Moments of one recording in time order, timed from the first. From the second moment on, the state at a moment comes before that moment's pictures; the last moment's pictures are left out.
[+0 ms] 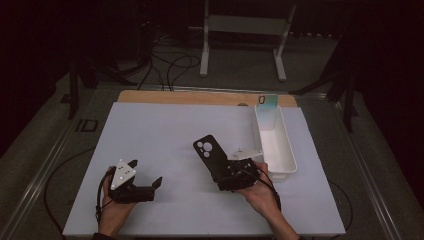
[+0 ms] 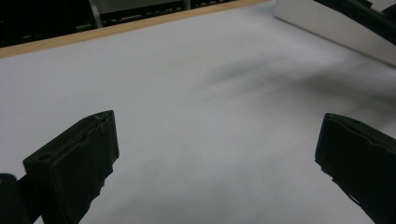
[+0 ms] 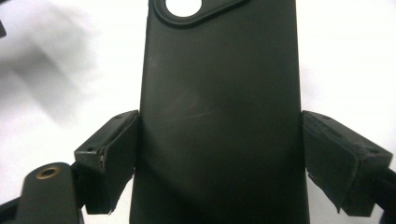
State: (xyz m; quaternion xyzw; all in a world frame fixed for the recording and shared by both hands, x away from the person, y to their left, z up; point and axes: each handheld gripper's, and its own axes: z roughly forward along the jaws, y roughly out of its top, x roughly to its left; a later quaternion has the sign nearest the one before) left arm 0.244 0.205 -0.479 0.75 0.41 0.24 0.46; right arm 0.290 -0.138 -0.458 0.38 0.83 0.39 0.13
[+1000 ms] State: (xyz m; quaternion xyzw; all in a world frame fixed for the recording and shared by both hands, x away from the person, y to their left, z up) left arm 0.253 0.182 -0.436 0.74 0.39 0.22 0.51; right arm 0.289 -0.134 -0.437 0.36 0.79 0.45 0.19
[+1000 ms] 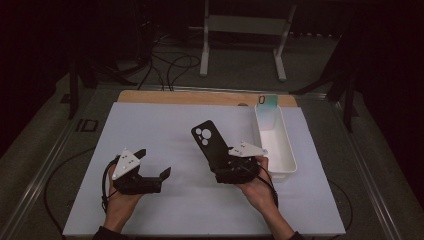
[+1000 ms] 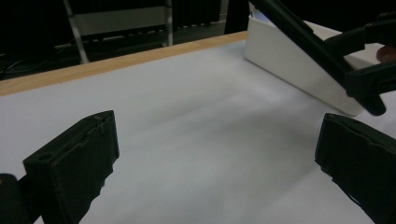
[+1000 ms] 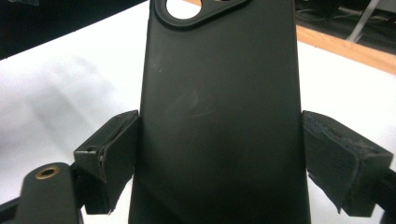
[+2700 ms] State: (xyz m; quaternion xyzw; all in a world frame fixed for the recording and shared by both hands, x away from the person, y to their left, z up) left arm 0.280 0.107 -0.408 0.74 0.34 0.09 0.56; right arm 0.265 -0.119 -0.430 0.32 0.76 0.52 0.22
